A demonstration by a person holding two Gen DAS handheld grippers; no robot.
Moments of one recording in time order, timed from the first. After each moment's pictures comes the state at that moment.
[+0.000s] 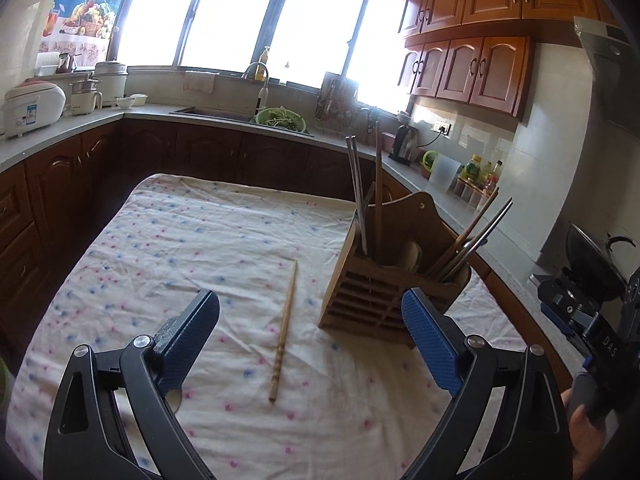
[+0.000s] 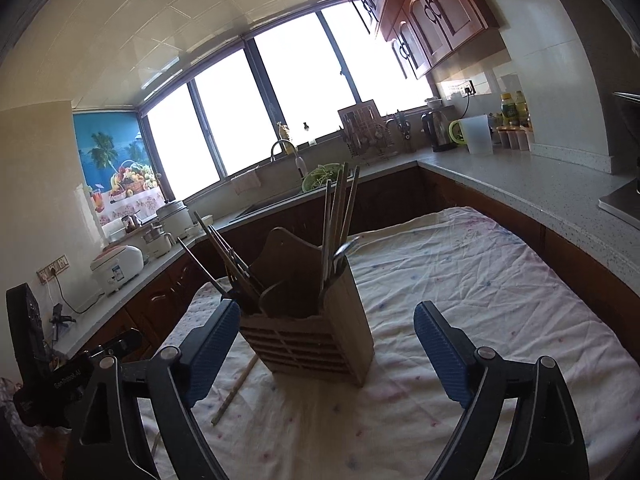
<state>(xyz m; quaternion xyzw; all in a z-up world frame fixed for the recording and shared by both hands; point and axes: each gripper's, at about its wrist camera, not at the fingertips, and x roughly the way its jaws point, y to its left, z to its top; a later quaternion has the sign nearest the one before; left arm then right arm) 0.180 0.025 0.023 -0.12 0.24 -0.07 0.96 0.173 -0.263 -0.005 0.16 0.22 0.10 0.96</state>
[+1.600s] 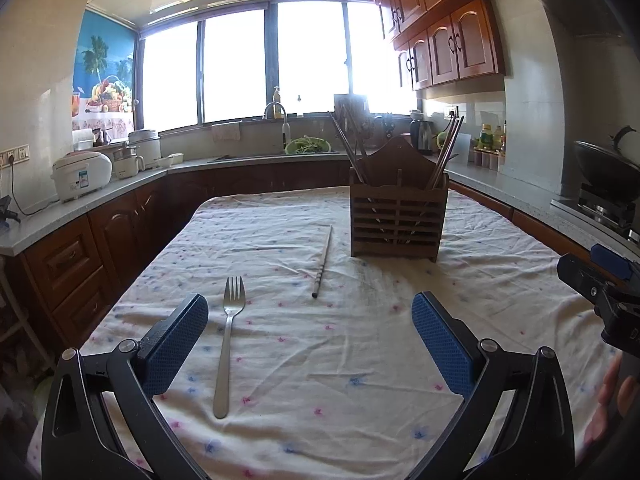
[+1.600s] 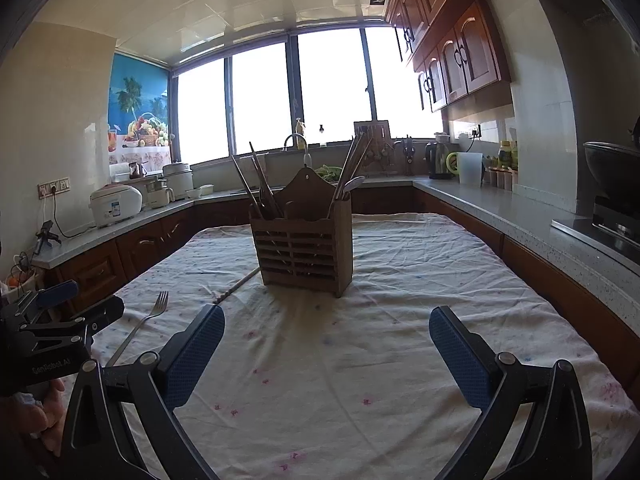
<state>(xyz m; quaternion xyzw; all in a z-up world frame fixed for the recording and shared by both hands) 0.028 -0.013 -0.022 0.02 0.18 0.01 0.98 0.034 -0.241 -0.041 0.03 0.18 0.09 0.98</state>
